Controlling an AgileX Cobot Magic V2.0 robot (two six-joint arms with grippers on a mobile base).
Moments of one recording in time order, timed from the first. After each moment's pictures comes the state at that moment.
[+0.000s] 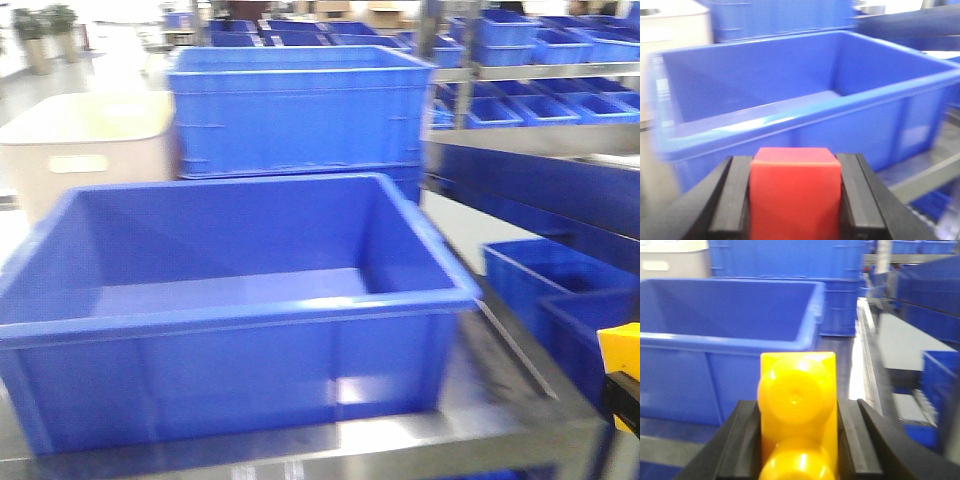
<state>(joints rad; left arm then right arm) -0.24 0.55 -0.61 -0.30 0.32 0.28 0.28 0.60 -0.60 -0.03 0.24 0.03</state>
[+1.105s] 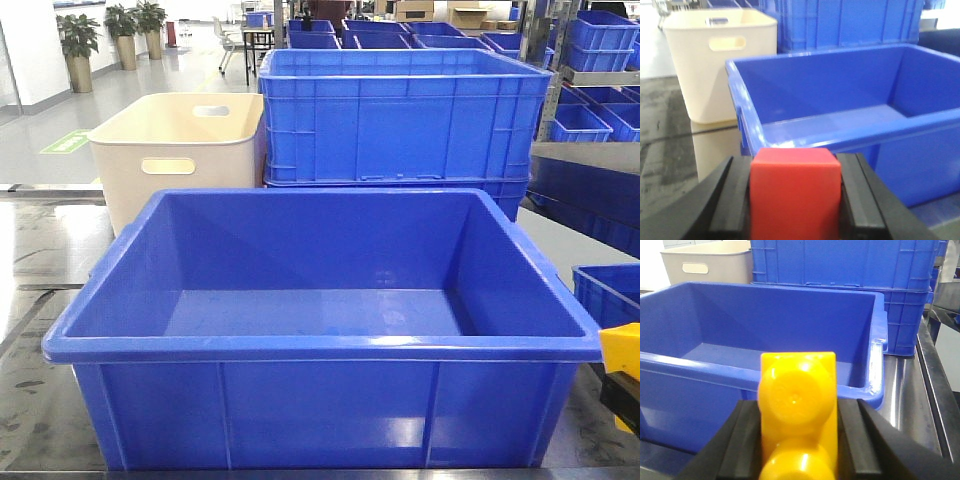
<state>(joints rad) -0.24 0.55 -0.61 -0.30 0.27 0.28 0.28 0.60 -0.60 -0.03 0.24 0.03</state>
